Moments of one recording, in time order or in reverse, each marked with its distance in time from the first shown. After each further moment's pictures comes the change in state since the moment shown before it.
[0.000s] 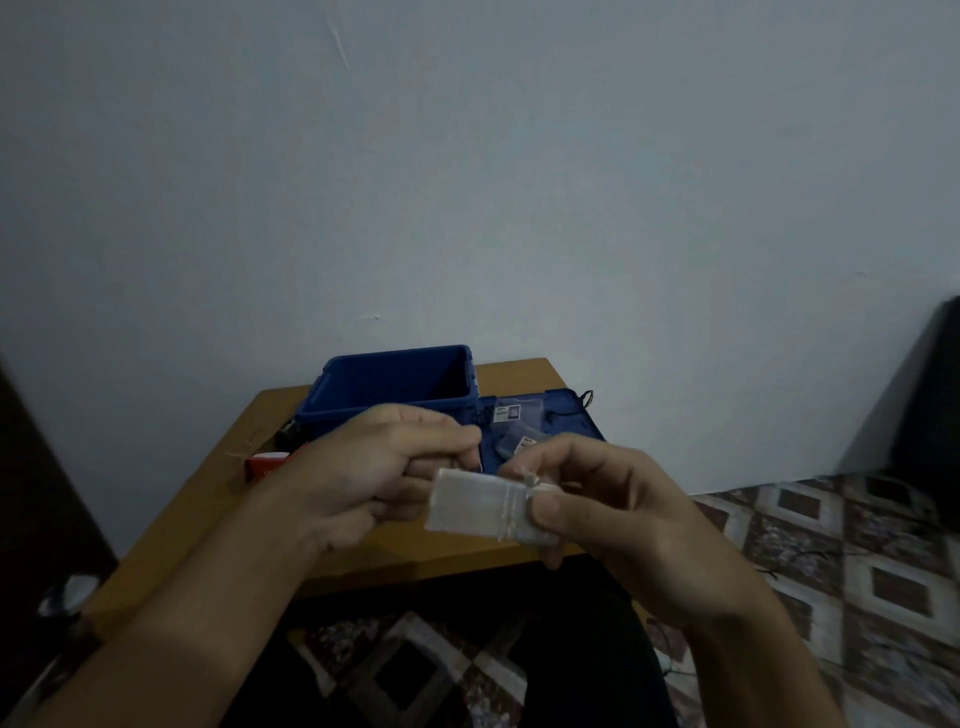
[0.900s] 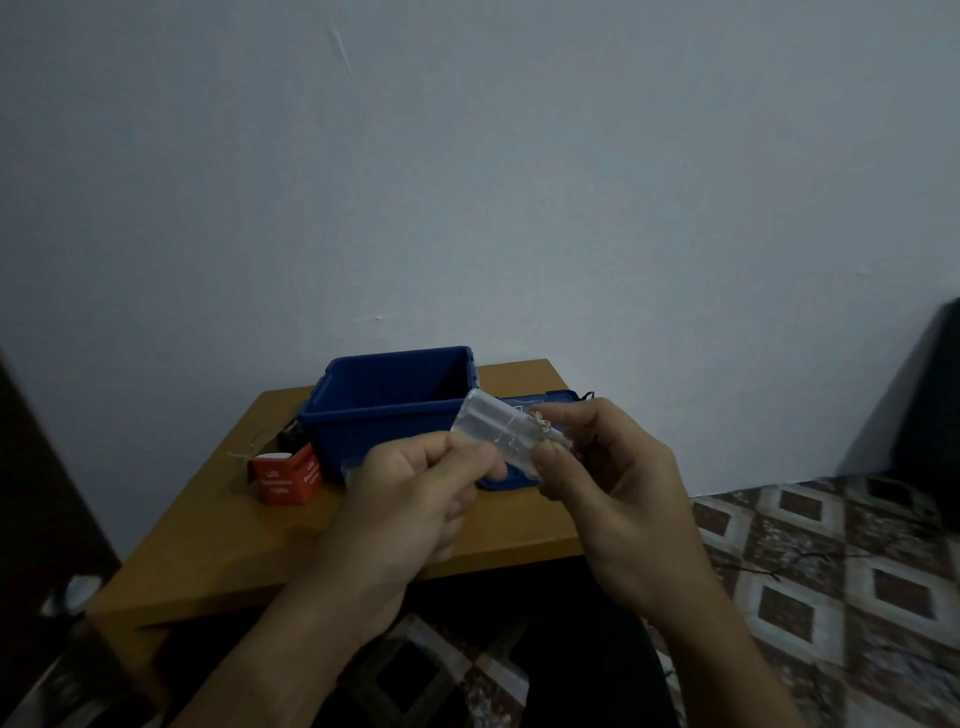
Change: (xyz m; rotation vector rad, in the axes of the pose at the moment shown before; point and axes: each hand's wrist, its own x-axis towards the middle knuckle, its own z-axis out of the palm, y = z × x) left_hand -0.025 -0.020 0.042 -0.107 0.271 0.204; right_hand 0.010 0.010 0.019 -0.347 0.458 -0.277
